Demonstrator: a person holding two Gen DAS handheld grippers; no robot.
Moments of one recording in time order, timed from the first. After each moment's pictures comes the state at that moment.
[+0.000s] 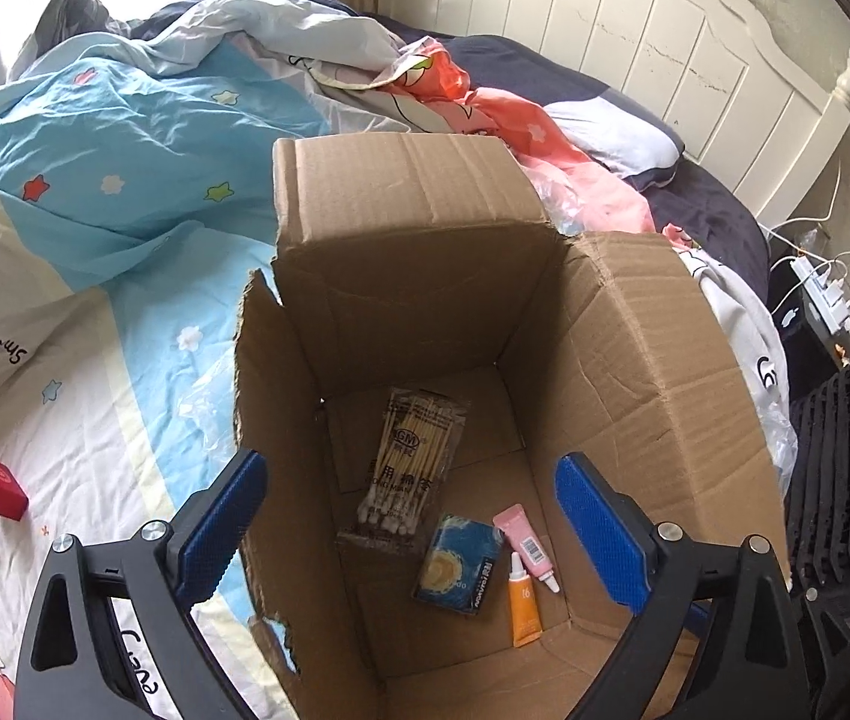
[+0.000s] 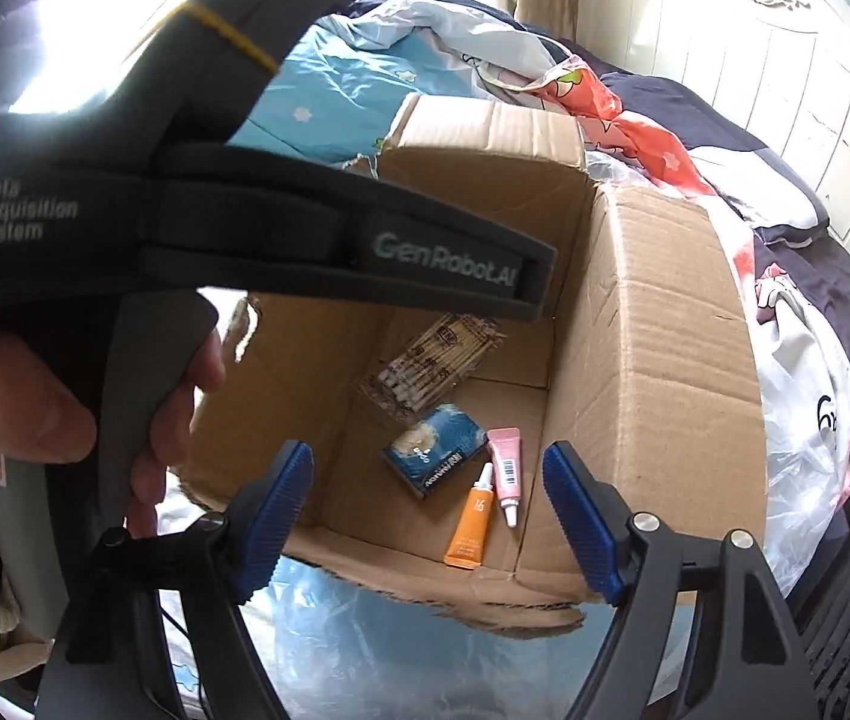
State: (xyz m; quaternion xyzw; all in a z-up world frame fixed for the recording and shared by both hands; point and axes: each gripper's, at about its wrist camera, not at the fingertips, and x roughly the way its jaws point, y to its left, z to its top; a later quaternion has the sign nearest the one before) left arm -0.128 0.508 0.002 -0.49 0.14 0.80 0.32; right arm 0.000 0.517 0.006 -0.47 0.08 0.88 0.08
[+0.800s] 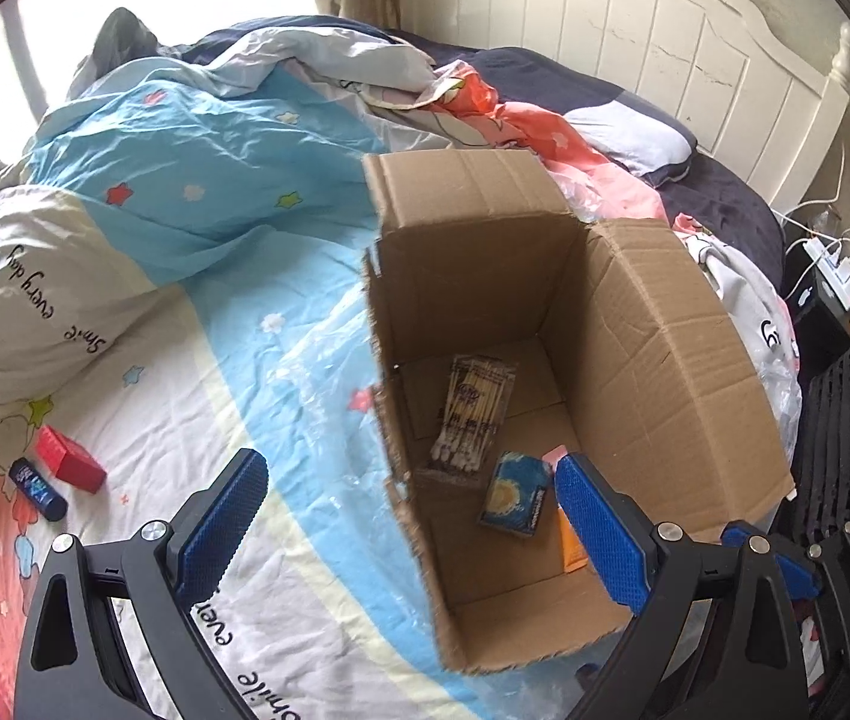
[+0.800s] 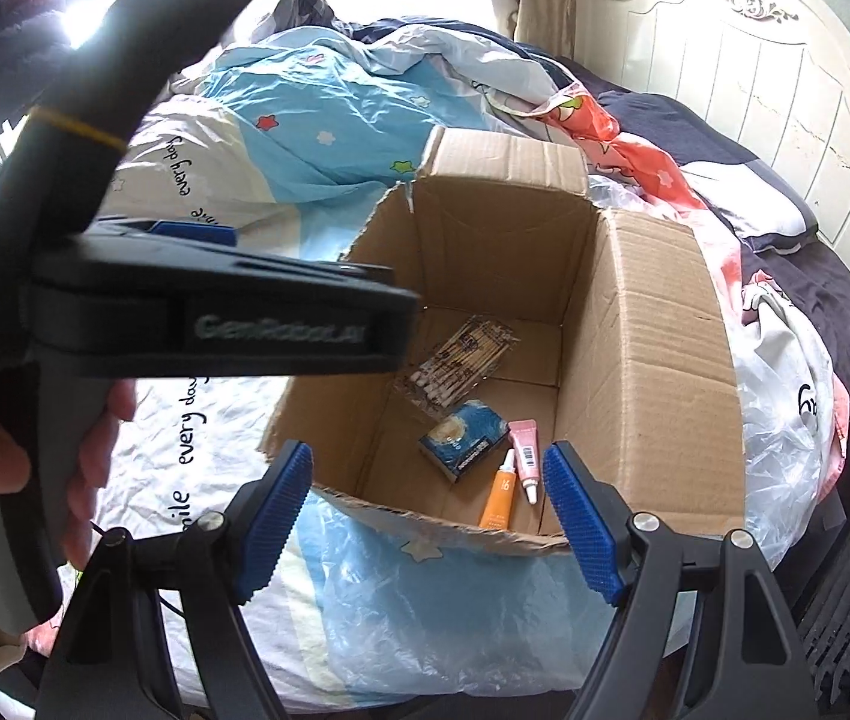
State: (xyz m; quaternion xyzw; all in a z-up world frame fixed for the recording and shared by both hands) left arm -0.096 0.447 0.039 -0.46 0.17 0.82 0.28; right arm 0.030 0.480 0.039 -0.46 0.07 0.88 0.08
